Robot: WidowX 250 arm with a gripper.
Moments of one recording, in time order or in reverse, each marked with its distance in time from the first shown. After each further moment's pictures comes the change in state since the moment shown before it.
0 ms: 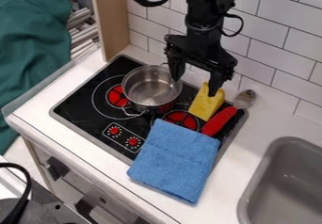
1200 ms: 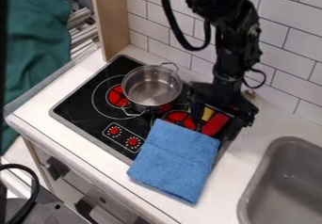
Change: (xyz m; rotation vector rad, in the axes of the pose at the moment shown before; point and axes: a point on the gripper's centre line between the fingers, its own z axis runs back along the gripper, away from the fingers) arm -0.021 -0.053 -0.069 -0.013 0.148 -0.009
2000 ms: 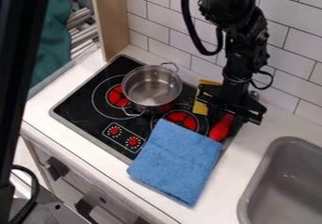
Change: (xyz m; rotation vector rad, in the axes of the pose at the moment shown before) arm 0.020 -0.005 -0.011 -0.001 -0.001 0.015
